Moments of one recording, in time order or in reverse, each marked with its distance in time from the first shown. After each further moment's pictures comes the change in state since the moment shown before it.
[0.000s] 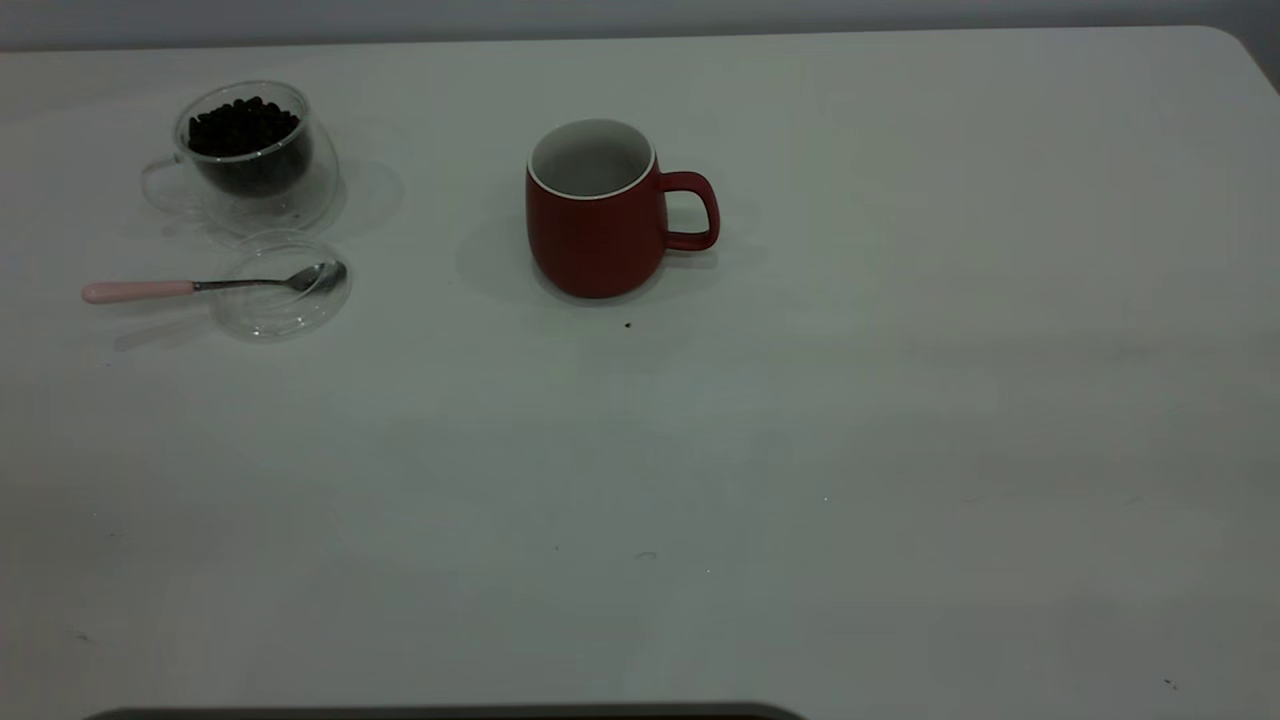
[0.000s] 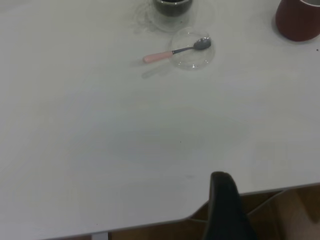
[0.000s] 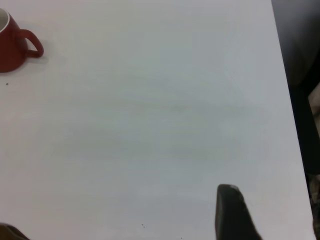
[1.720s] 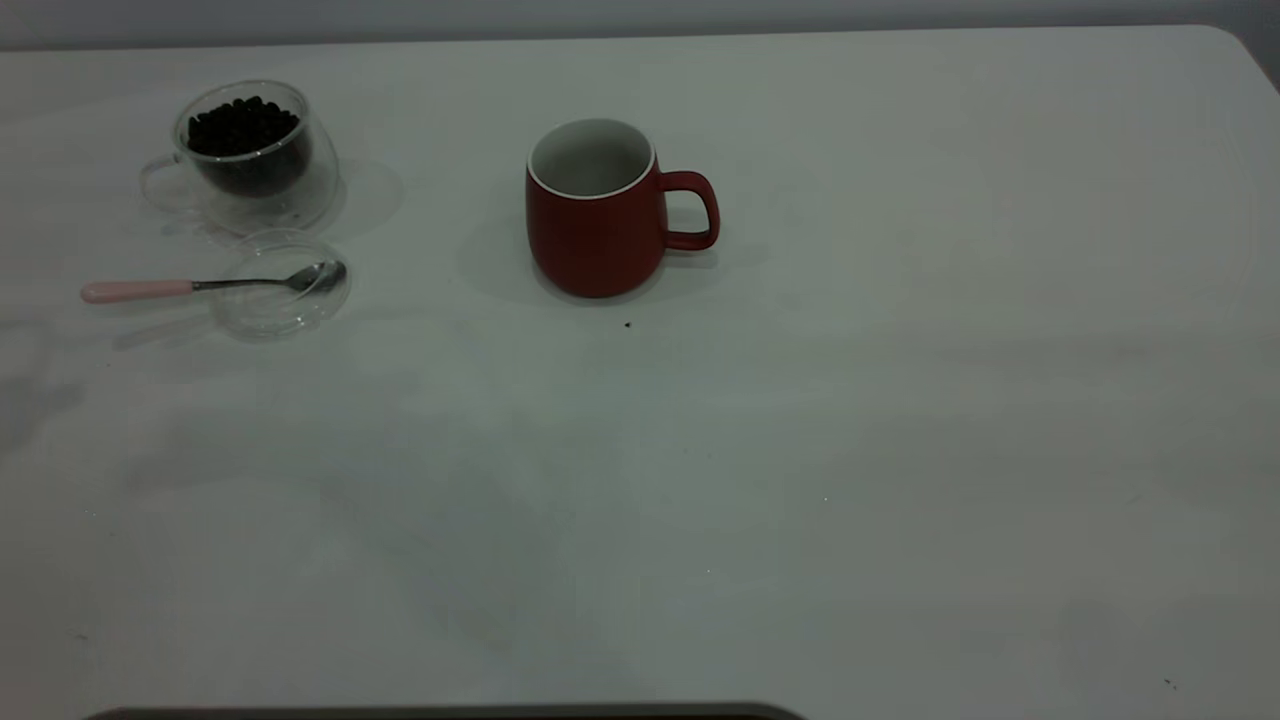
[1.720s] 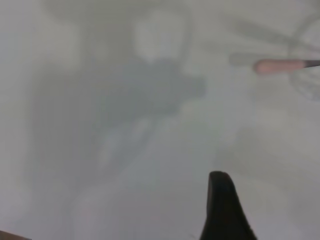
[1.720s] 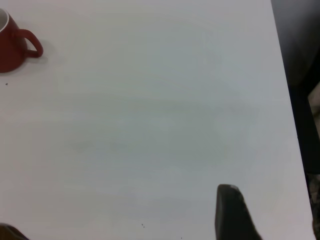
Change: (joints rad) left arm 0.479 1.750 -0.501 -0.290 -0.535 0.029; right arm -0.001 0.000 0.000 0.000 0.000 0.000
